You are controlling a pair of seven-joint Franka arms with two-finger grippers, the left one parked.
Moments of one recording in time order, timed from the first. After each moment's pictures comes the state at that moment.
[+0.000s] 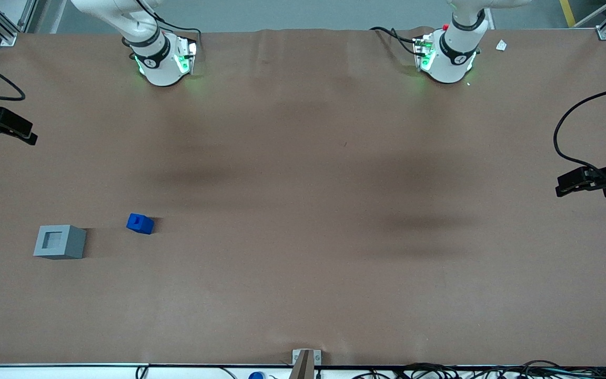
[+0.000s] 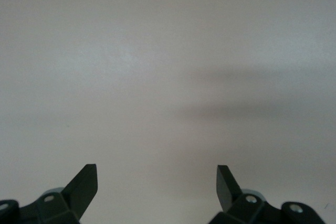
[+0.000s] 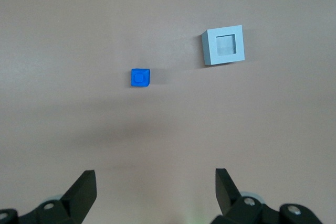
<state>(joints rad) 0.14 0.01 -0.19 -1.50 -0.03 1.48 0.05</state>
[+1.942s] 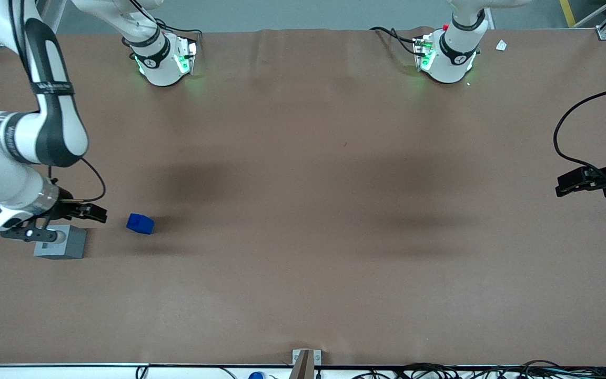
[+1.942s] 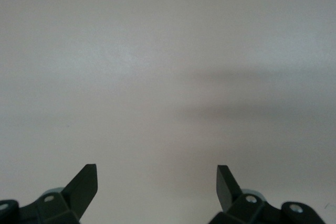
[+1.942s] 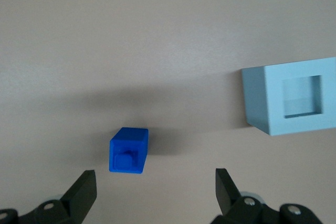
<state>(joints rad) 0.10 0.31 -0.17 -1.89 0.04 2.23 0.01</state>
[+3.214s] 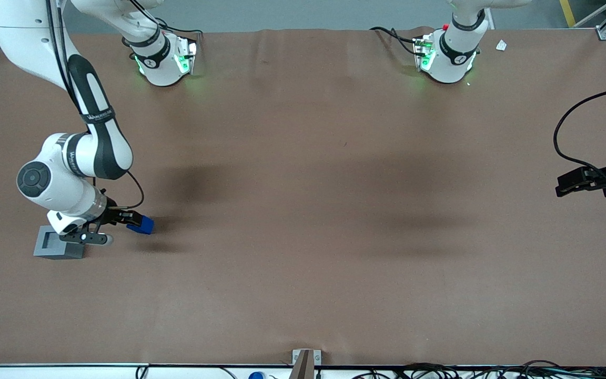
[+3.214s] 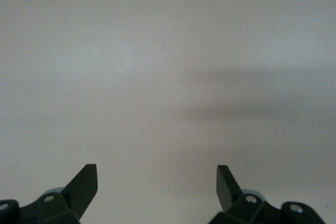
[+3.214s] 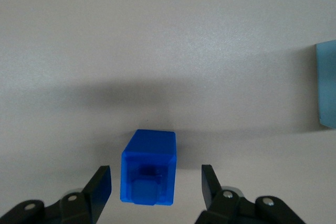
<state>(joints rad) 0.16 0.43 -0.17 -1.98 0.12 2.40 0.01</state>
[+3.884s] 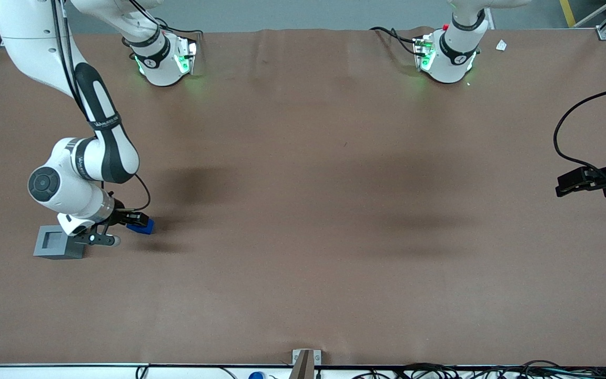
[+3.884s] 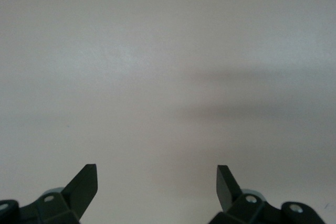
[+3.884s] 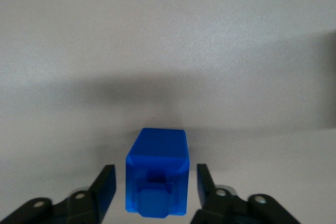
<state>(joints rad) 0.17 0.47 -0.17 -1.98 0.16 2.42 0.01</state>
